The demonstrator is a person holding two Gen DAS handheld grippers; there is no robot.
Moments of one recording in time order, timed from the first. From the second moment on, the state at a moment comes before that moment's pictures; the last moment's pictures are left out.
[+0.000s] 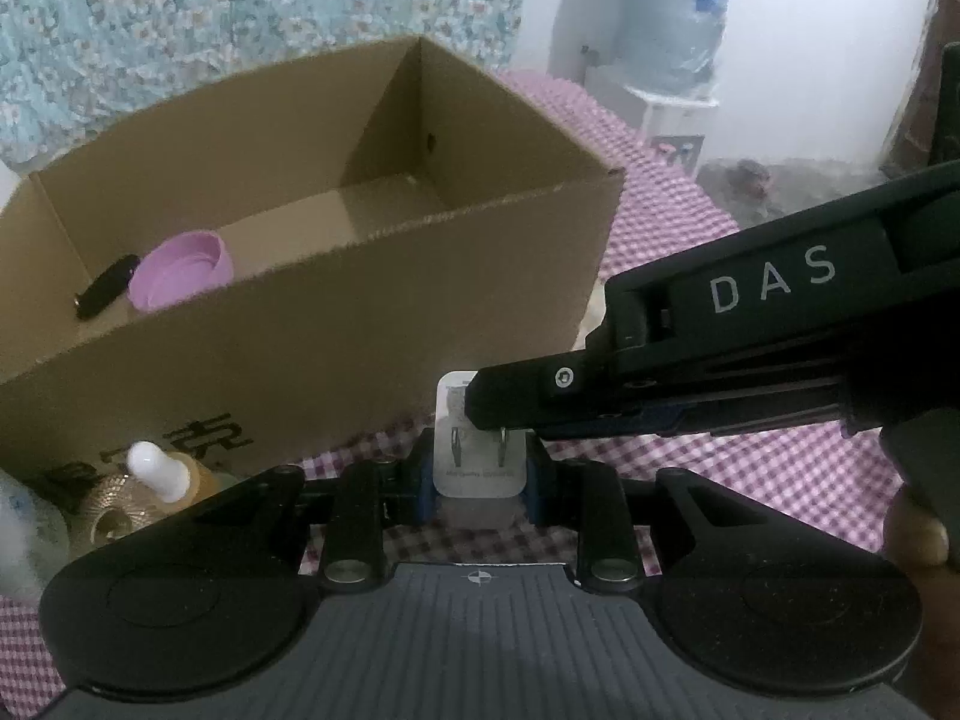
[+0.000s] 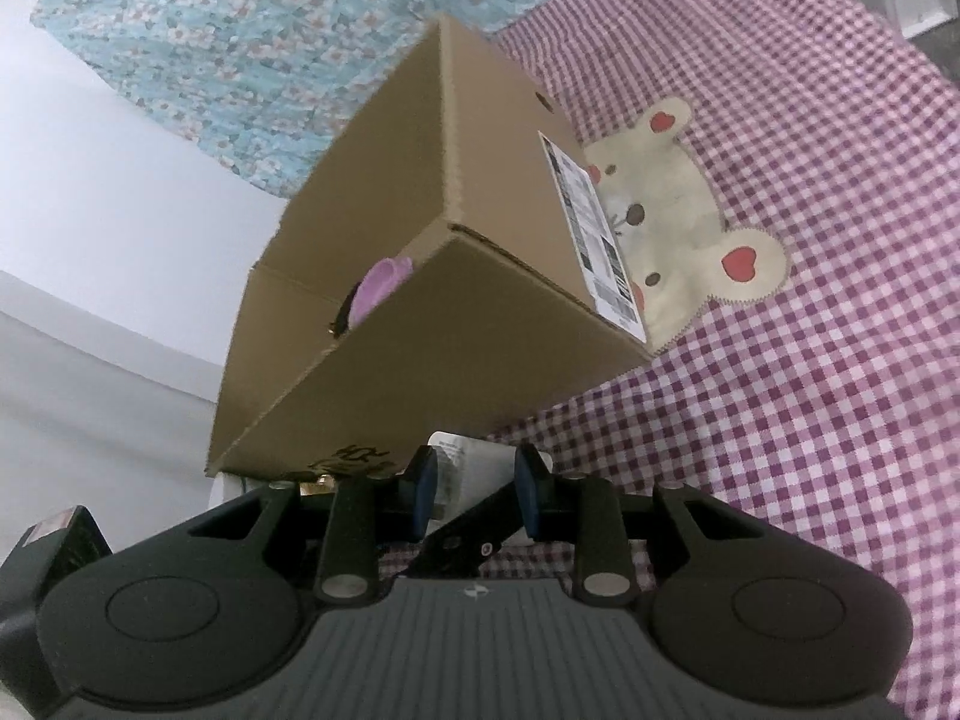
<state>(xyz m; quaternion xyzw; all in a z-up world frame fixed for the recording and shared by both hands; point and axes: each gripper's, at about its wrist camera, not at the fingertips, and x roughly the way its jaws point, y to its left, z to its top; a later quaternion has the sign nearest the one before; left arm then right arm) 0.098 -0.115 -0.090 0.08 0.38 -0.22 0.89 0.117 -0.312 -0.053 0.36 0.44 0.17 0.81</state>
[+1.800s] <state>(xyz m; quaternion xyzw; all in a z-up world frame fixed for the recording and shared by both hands) 0.236 -0.039 -0.061 -0.08 0.48 -0.13 0.86 0.278 -0.234 -0.007 0.30 0.52 0.24 0.76</state>
